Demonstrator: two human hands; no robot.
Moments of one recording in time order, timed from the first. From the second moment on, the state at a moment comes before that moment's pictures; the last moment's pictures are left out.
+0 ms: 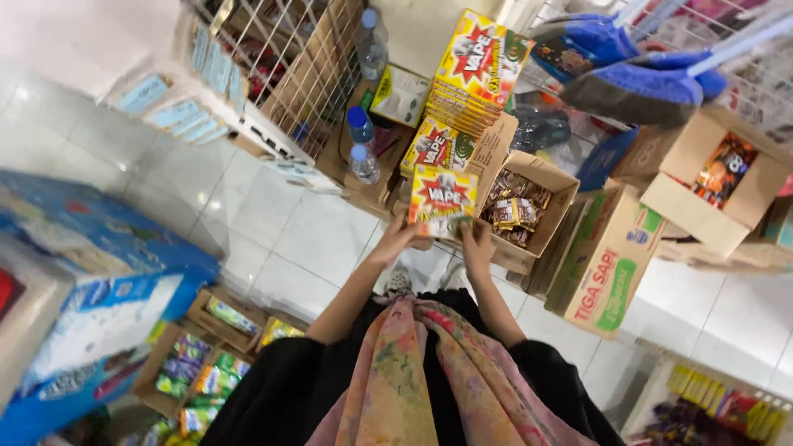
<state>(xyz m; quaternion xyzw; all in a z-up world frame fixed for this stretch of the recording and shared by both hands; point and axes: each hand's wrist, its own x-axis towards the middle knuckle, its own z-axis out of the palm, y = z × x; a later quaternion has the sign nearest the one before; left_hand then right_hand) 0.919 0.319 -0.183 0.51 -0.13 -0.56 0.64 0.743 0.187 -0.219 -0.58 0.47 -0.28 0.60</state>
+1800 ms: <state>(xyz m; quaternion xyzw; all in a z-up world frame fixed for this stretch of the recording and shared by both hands) 0.125 0.167 -0.034 0.15 -0.36 -0.90 0.19 -0.004 0.358 -0.004 -0.47 0.72 -0.51 0.05</state>
